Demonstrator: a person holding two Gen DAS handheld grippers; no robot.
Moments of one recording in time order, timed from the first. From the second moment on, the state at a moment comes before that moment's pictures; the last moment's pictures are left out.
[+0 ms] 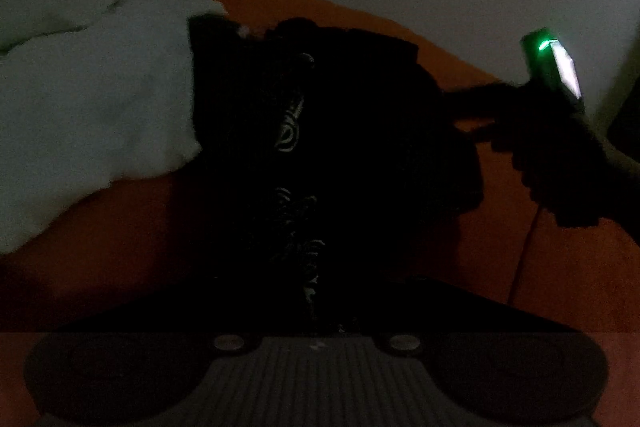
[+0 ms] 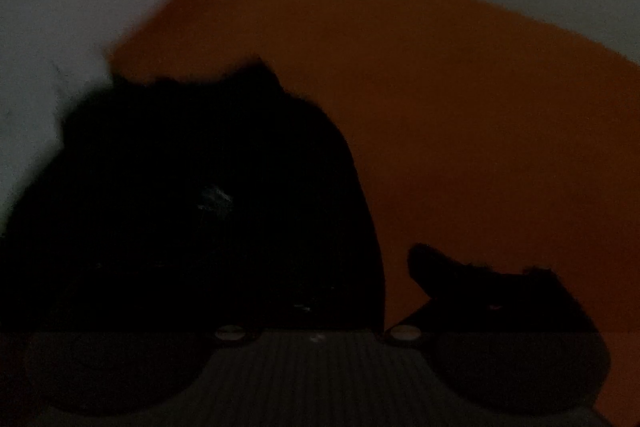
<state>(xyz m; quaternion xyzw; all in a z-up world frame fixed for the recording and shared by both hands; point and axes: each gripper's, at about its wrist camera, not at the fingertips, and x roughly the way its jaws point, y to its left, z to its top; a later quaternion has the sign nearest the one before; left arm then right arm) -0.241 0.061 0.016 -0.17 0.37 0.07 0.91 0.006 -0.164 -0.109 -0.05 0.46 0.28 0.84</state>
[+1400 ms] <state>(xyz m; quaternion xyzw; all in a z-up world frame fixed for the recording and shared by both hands) -0.196 -0.183 0.116 0.05 0.39 -0.23 0.89 -0.196 -0.562 -0.108 0.13 0.55 0.07 0.82</state>
